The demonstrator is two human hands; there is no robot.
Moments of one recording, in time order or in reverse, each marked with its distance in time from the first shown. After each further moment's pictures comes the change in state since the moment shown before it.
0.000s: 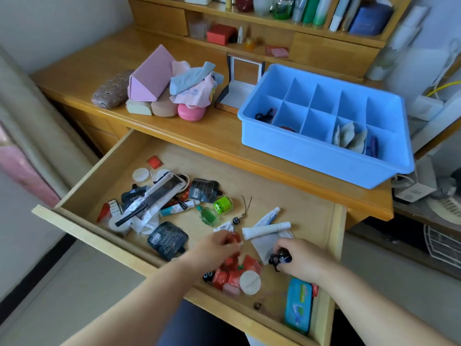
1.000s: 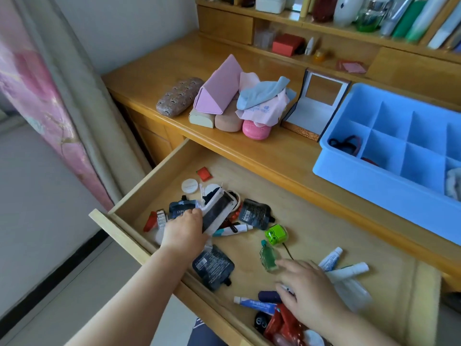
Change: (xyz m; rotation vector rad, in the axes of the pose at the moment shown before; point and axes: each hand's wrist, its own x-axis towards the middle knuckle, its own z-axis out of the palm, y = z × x) left_hand 0.034 -0.077 -0.133 0.714 0.559 -0.148; right_hand 0.050 -0.086 0.025 -0.155 0.307 -0.479
